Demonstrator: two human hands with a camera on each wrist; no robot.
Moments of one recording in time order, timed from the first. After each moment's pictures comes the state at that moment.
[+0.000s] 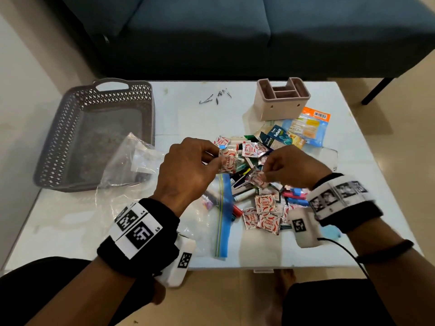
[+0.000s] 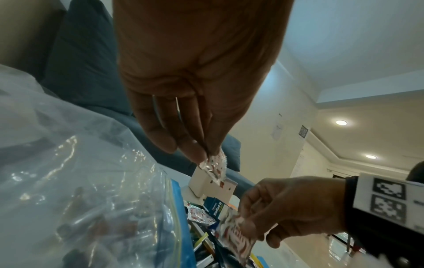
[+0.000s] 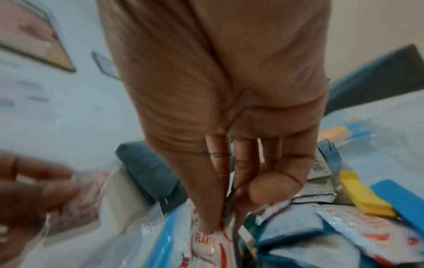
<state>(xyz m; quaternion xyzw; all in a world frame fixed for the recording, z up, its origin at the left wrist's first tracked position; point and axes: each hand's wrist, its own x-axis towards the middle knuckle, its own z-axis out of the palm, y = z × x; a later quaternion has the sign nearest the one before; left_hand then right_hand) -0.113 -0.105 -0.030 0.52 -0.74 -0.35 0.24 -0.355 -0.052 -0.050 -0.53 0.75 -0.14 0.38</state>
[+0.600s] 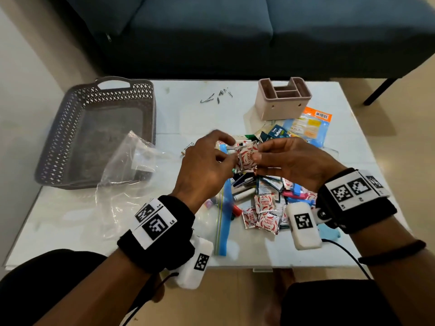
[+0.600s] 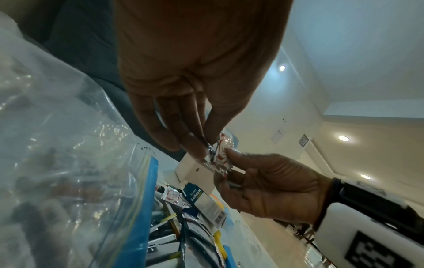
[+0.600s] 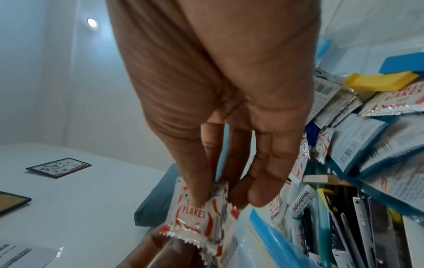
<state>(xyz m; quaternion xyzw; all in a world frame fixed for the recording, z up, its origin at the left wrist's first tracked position) -0.138 -0.094 -0.019 0.49 -0.72 -0.41 0.25 -0.343 -0.049 -0.016 -0.30 0.56 -0.41 0.65</state>
